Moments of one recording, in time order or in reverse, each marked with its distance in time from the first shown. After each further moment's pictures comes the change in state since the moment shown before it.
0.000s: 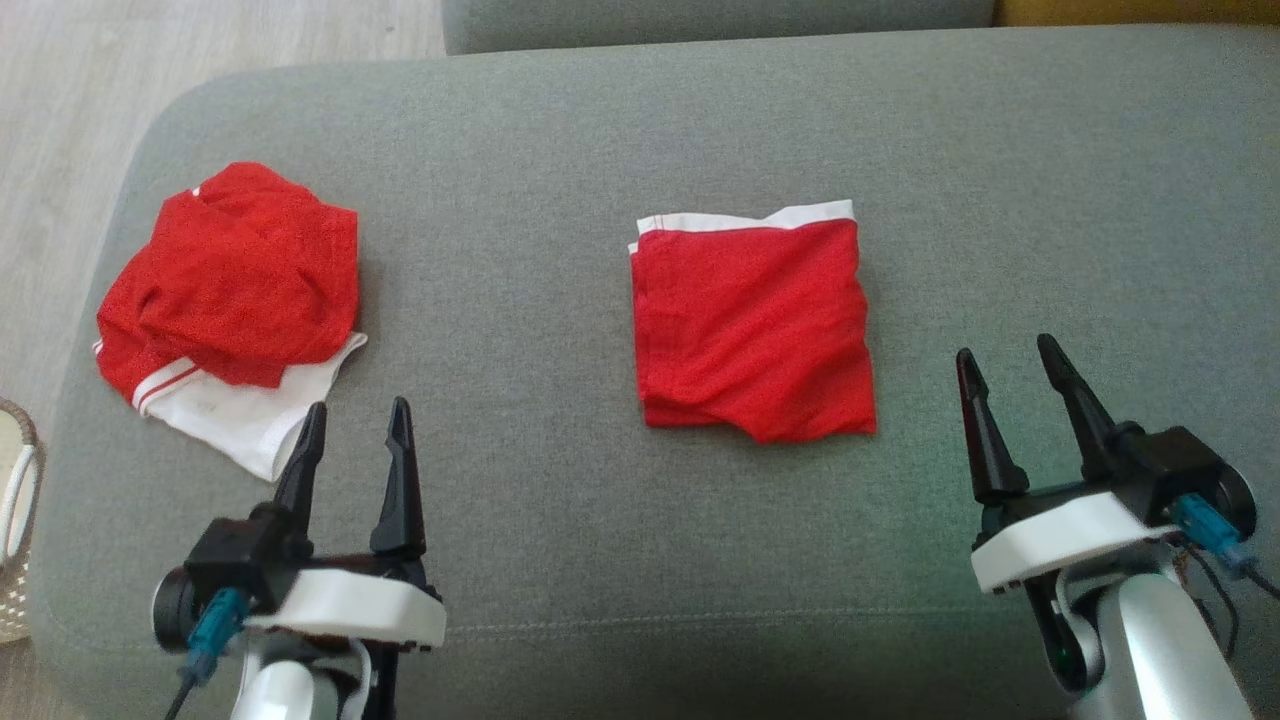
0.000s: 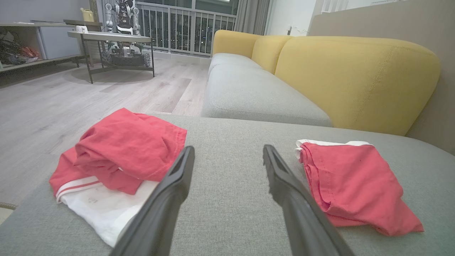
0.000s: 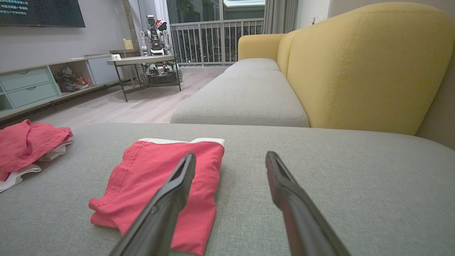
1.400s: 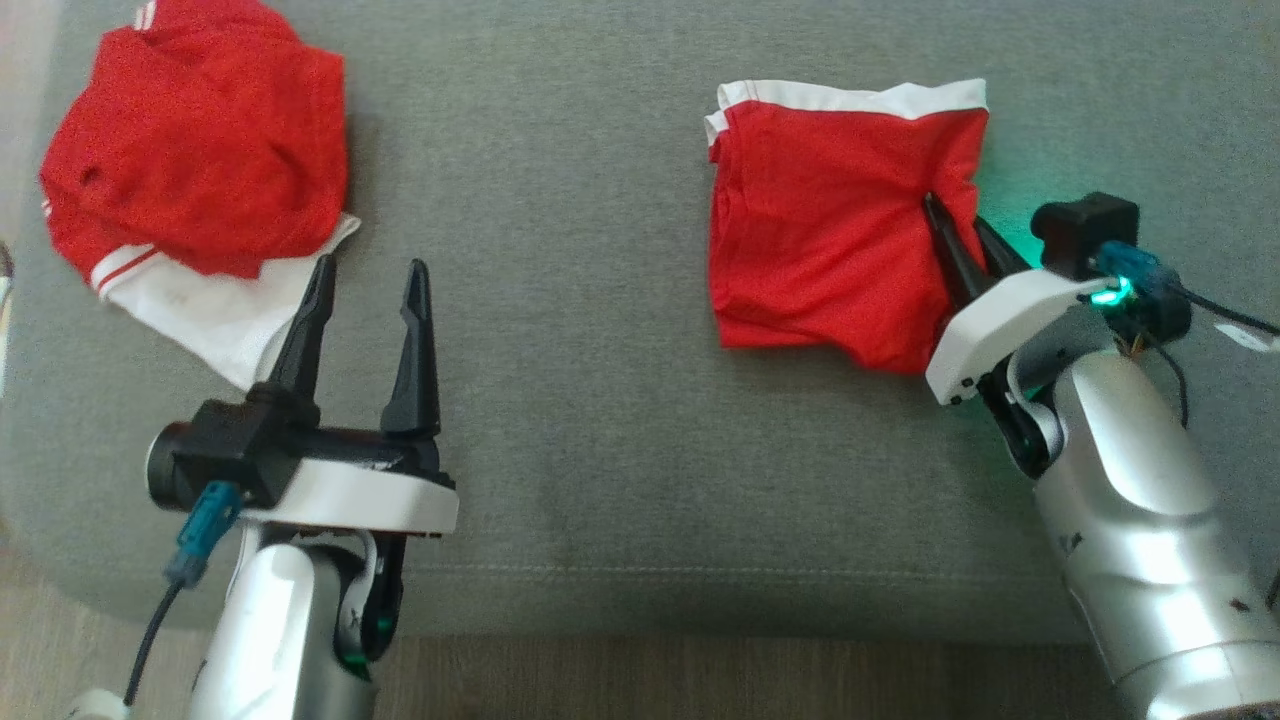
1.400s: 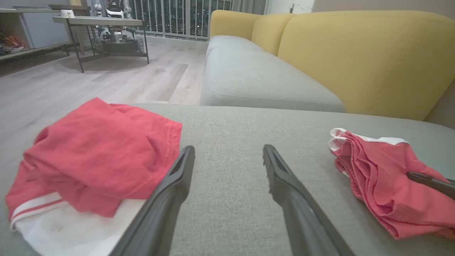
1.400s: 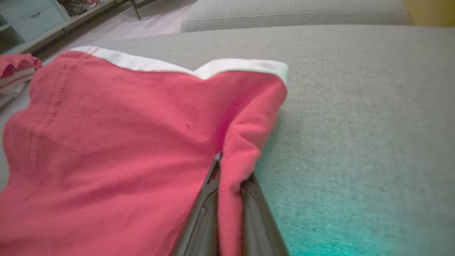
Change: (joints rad) left arm -0.188 -0.001 -0.021 -0.026 0.017 -0.047 0.000; right arm -0.501 -0.044 0.131 0.503 0.119 0.000 0.120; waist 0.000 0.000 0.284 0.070
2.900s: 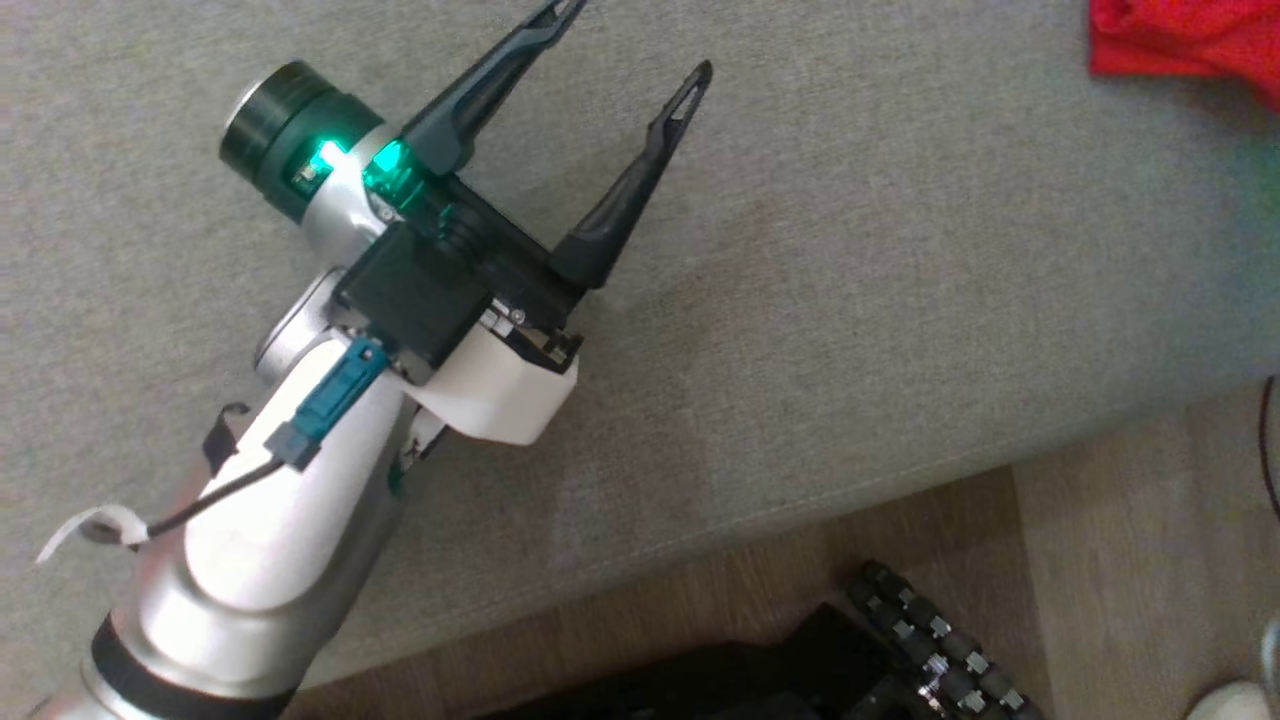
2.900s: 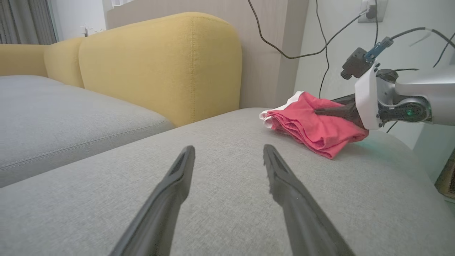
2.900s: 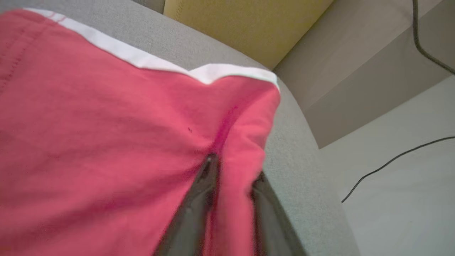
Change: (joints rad) left arm -0.471 0.173 -0.380 -0.105 0.113 -0.111 -0.001; right arm -0.238 -0.183 -0.362 -0.226 -0.405 0.000 0.124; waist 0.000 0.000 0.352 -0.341
